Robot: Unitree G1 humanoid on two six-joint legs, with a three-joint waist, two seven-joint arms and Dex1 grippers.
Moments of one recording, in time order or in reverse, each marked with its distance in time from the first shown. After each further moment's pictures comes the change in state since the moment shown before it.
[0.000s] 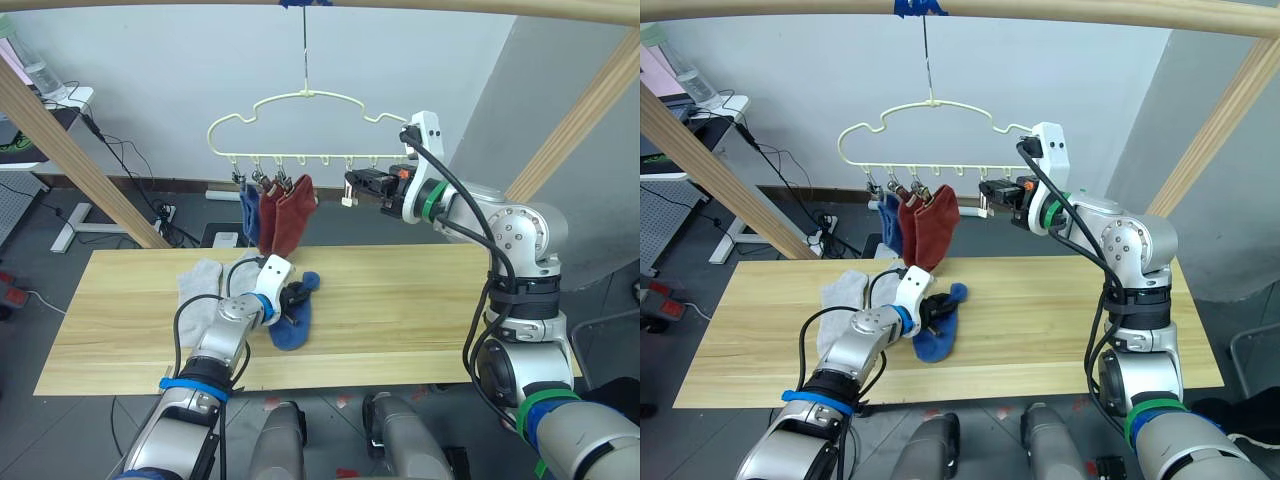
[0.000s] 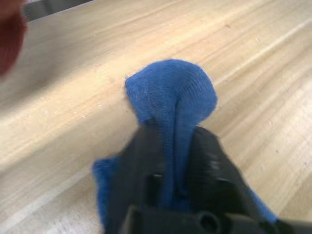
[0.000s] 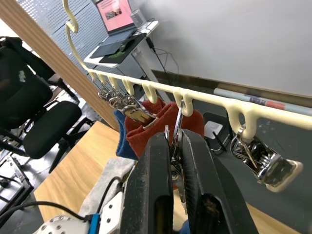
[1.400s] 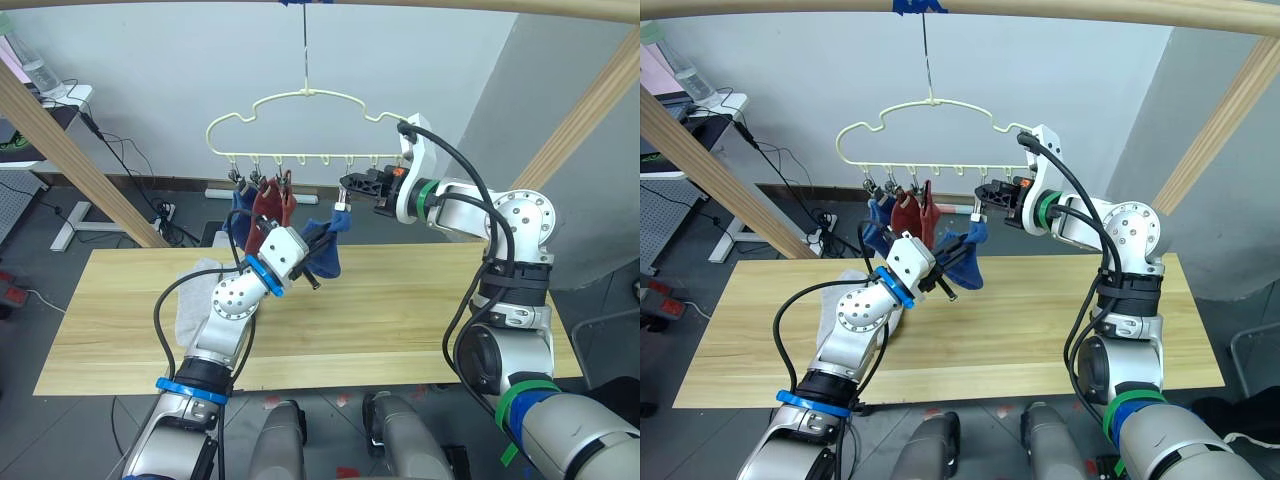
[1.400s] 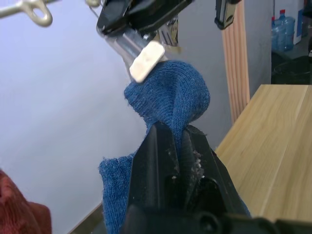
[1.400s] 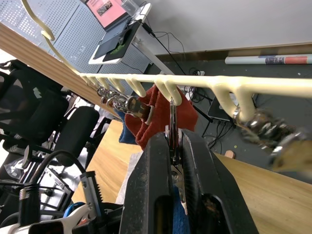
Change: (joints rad) left arm 0.009 -0.003 0.024 -0.256 0.052 -0.624 0.058; right arm -0.080 0.112 -0.189 0.080 0.094 0.214 -0.188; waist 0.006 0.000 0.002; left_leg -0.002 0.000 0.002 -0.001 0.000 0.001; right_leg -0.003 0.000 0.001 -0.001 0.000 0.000
